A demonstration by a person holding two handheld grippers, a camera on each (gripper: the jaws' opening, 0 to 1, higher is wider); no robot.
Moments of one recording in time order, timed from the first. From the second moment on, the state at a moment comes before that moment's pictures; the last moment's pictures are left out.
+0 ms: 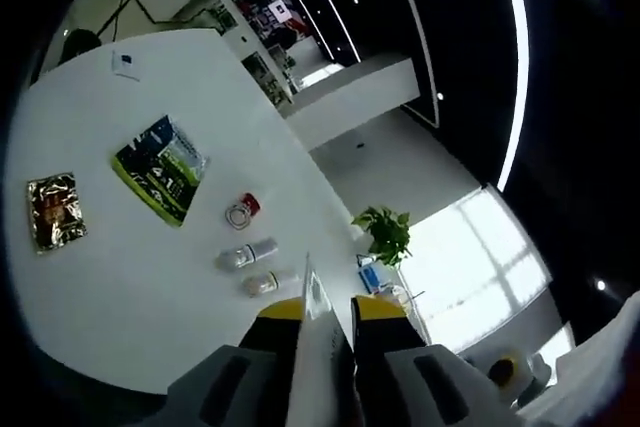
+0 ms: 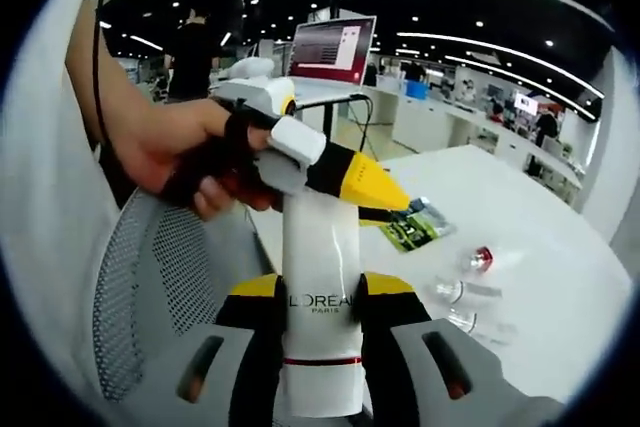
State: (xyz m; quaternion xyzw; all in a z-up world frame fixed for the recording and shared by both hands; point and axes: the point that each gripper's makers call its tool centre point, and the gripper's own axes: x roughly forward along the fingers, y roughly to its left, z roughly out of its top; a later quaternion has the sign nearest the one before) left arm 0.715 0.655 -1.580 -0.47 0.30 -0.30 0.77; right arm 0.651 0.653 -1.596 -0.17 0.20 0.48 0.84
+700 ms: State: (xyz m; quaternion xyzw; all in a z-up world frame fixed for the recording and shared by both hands) left arm 0.706 0.653 -1.580 -0.49 0.32 -0.32 0.75; right arm 0.650 0.656 -1.593 -0.17 0.19 0.48 0.84
